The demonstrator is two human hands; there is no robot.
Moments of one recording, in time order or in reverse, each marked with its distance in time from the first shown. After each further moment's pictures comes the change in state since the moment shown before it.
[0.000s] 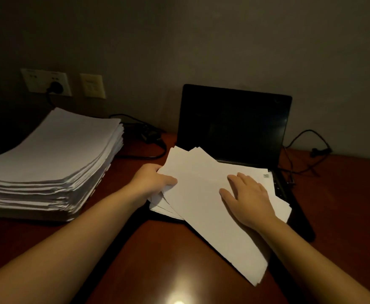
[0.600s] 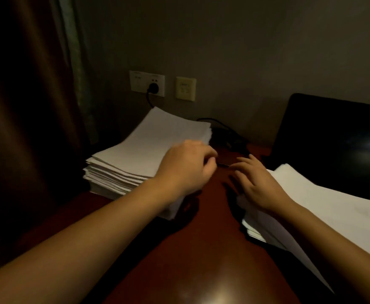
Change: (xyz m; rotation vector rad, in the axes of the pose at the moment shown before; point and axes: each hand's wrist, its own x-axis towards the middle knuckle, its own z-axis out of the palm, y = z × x) left_hand -0.027 -0.016 -0.140 0.784 0.377 0.556; right_hand 0.080 -0.183 0.025 0.257 -0.082 -0.486
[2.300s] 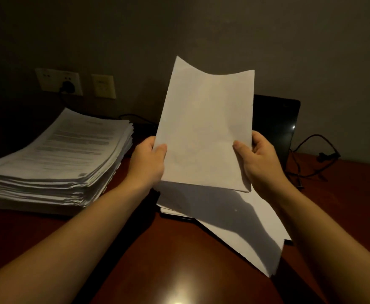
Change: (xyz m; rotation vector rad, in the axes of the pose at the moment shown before) left_hand 0.019 0.099 0.065 -0.914 0.115 -0.418; right_hand -0.112 0.043 -0.119 0.724 0.515 0.365
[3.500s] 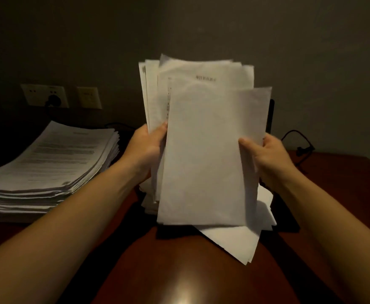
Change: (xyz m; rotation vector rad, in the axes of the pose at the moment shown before) left_hand -0.011 0.067 0.025 -0.350 -0.163 0.011; right_hand 0.011 0.007 -0.066 0.110 0.117 0.106
